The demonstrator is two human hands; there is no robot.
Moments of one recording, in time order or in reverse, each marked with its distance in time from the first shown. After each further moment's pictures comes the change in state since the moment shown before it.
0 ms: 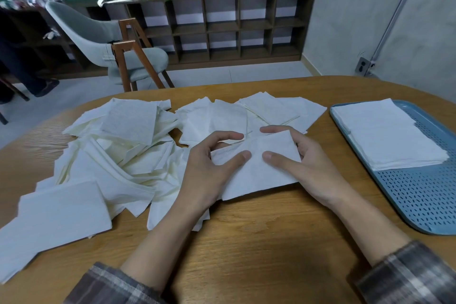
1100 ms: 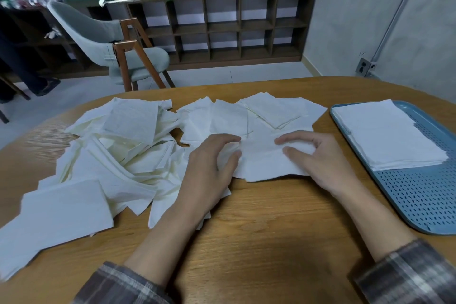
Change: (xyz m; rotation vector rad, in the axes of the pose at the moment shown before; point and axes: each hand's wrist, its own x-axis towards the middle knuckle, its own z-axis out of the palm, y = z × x) left_hand 0.009 -0.030 -0.004 0.499 0.043 0.341; right_hand 0.007 0.008 -0.024 -0.348 0.185 -0.020
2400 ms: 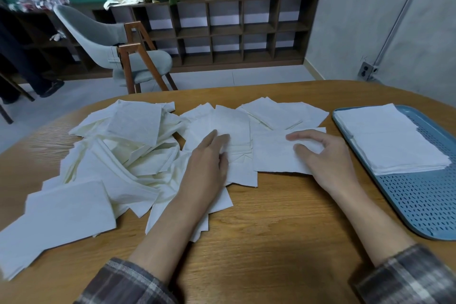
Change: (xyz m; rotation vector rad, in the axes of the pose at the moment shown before) left_hand 0.018 -0.027 0.010 0.247 -0.031 -0.028; right_hand 0.005 0.009 0.003 -0.059 0.195 0.020
